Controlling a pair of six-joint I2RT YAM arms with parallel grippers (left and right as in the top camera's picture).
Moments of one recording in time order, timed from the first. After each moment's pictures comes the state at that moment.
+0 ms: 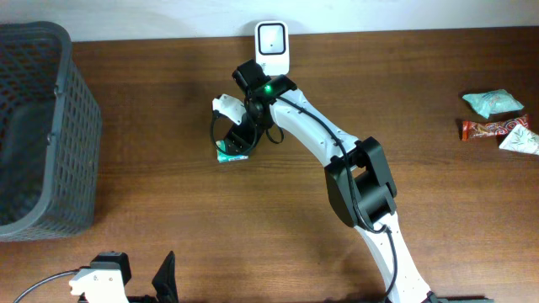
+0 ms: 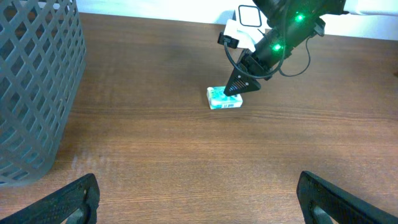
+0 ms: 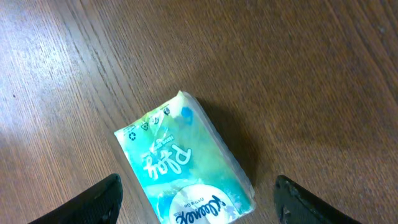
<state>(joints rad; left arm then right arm) -0.17 0.17 0.94 -1.24 -0.03 -0.18 0.57 2.46 2.14 -0.96 -0.44 -0.45</state>
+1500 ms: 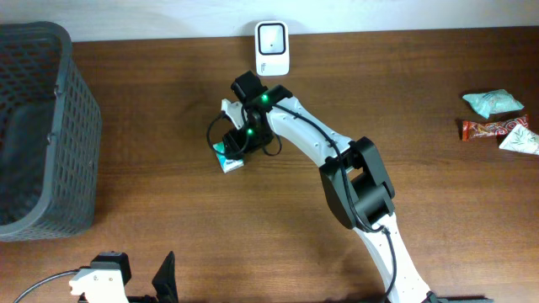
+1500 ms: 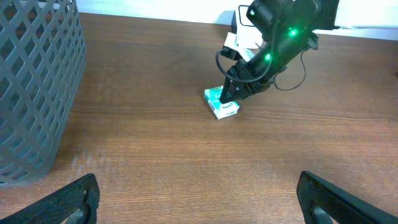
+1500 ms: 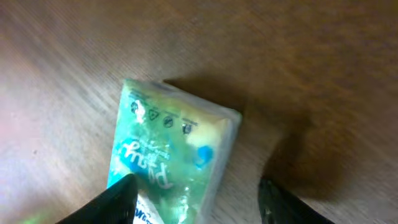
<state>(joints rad) -0.17 0.17 0.94 -1.24 -0.03 -0.18 0.59 2.46 2.05 -0.92 -0.45 0.02</state>
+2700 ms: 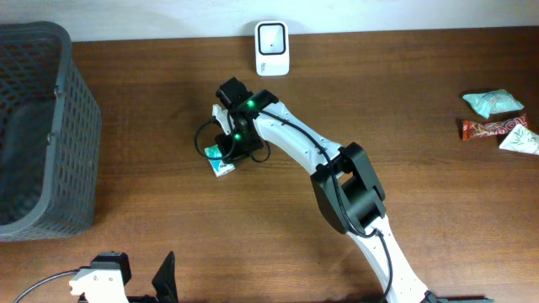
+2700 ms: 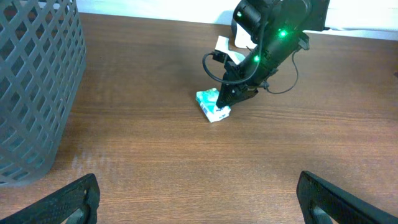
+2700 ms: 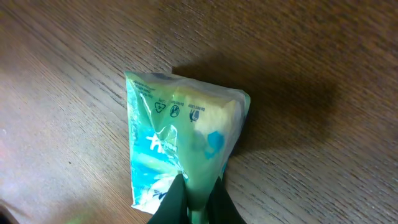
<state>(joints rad) -0.17 0.17 0.94 -1.24 -0.03 -0.18 0.65 2.48 2.12 -0.98 -0.43 0.17</state>
